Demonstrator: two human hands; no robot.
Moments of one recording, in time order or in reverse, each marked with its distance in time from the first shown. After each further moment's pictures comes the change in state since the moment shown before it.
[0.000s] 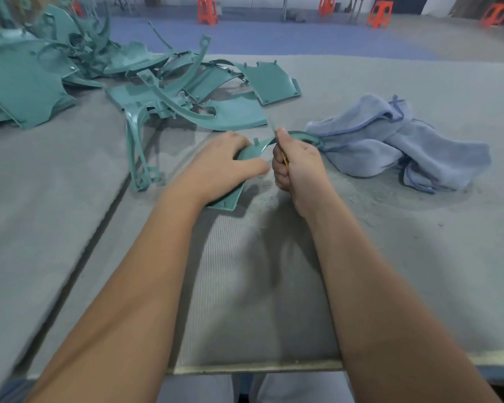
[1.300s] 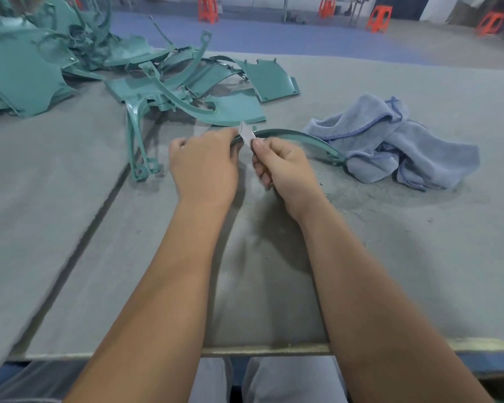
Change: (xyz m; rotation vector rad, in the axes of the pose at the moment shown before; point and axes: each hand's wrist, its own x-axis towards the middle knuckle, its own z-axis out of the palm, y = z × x) left_hand -0.026 0.009 0.017 0.579 0.582 -0.057; right_hand -0.021 0.004 0.010 -0.264 -0.110 -0.189
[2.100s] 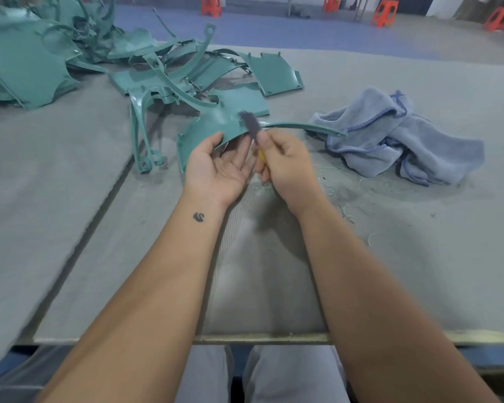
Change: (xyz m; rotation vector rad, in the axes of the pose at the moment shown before) left_hand 0.001 0.000 0.016 -2.200 -0.349 -1.135; right_hand -0.001 0.006 0.003 -0.108 0.040 -0.144
